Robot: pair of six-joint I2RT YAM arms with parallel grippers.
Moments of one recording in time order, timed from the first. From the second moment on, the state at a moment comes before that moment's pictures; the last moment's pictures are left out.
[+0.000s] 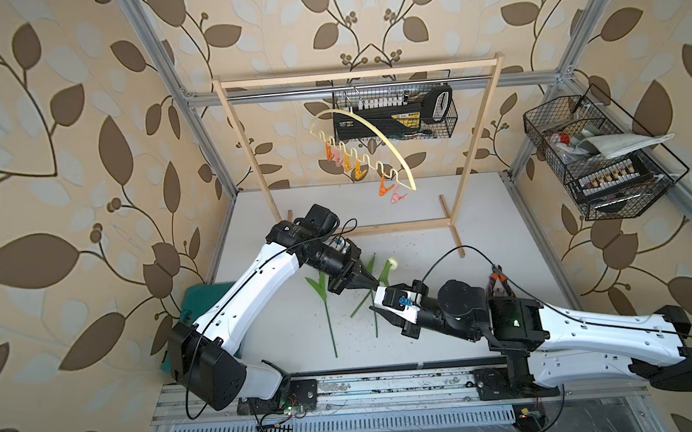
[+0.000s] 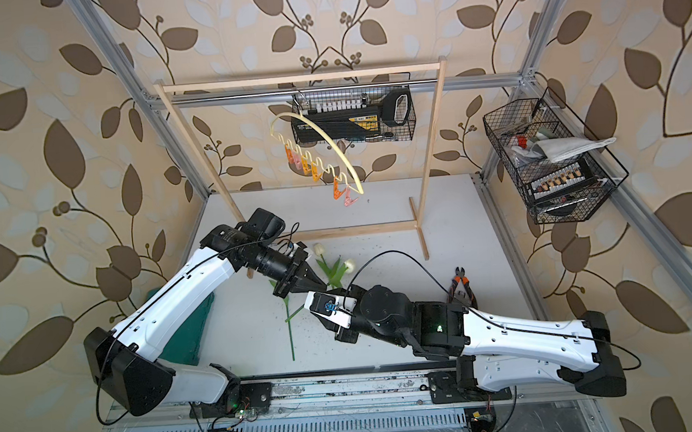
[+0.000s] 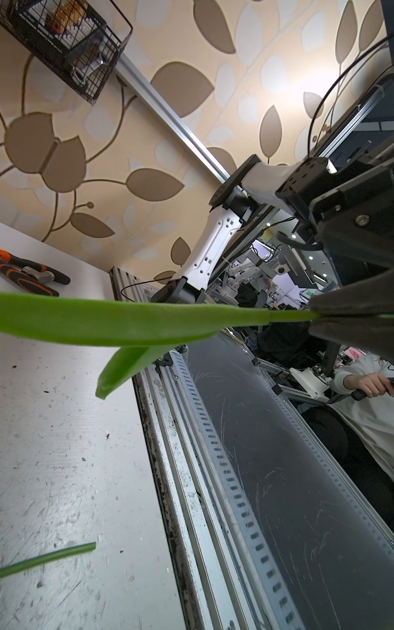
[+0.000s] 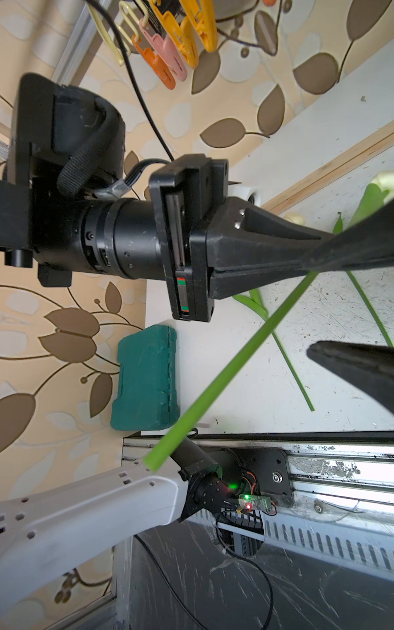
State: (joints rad) left arm -0.56 1.40 1.36 -1.16 0.99 -0.94; right arm 1.31 1.04 0.96 -0.22 0.28 -0.23
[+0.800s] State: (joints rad) left arm -0.56 1.40 1.36 -1.16 1.00 -0.94; right arm 1.31 1.11 0.96 -0.19 0.31 -0.26
